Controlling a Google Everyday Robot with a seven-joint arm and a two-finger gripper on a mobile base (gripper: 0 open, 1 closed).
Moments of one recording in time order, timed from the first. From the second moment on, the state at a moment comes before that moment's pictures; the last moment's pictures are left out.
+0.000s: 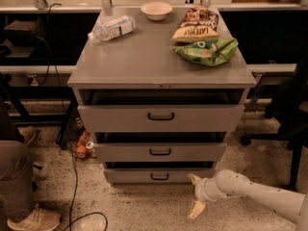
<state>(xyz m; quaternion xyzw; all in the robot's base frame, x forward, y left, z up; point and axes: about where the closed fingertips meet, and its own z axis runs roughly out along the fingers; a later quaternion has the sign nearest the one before) 0.503 -0.163 0.283 -0.64 0.71 0.13 0.25</state>
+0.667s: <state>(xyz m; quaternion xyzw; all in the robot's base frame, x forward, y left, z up) 0.522 -0.145 0.237 -0.68 0.68 0.12 0.26</state>
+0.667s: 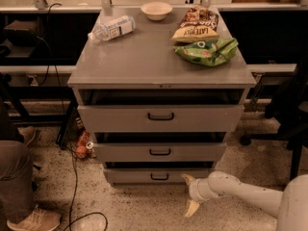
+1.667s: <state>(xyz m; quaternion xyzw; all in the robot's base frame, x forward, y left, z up) 0.596 -0.143 0.210 -0.75 0.59 0.01 0.30</state>
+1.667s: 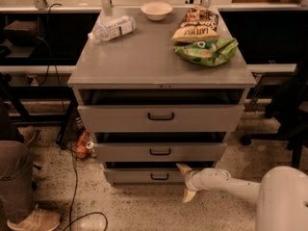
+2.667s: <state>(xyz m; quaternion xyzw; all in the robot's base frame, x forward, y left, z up) 0.652 -0.174 0.182 -0.70 0.64 -0.05 0.31</state>
